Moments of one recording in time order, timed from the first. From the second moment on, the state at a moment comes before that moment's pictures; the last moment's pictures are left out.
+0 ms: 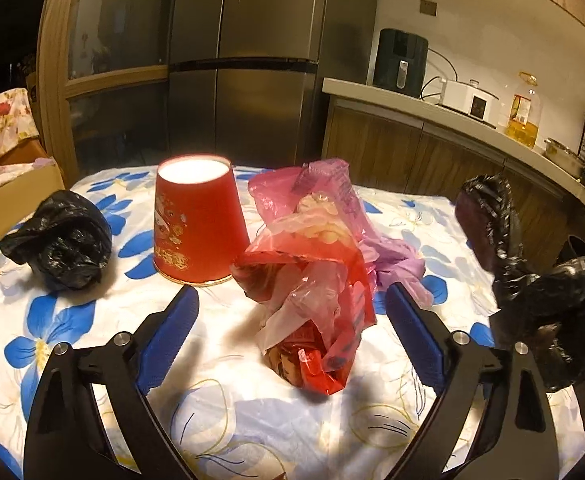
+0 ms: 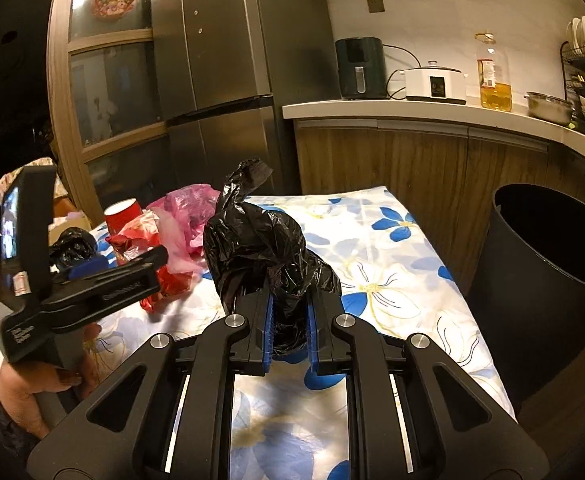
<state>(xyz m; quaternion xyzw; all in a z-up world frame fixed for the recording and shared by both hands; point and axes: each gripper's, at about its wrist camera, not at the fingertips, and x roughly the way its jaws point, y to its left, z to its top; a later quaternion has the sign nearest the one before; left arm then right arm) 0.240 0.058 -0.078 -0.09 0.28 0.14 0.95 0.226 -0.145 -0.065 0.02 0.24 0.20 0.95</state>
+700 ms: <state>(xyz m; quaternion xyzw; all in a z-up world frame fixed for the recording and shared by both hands) 0.234 0.058 -0.089 -0.11 0.30 0.12 0.94 0.215 -0.145 -0.062 0.02 0.24 0.20 0.95</state>
